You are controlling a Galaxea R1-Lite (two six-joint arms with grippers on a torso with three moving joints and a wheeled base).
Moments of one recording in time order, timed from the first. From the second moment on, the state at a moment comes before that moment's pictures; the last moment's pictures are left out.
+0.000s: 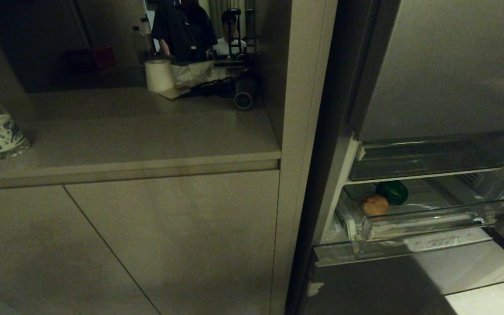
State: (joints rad) left arm -0.01 0.00 -0.04 0.10 0.00 0.00; right arm 0.00 0.00 0.00 -0.08 -0.02 0.02
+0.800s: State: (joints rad) left arm -0.01 0.00 -0.04 0.10 0.00 0.00; right arm 0.05 0.48 0.00 -0.08 -0.01 -0.03
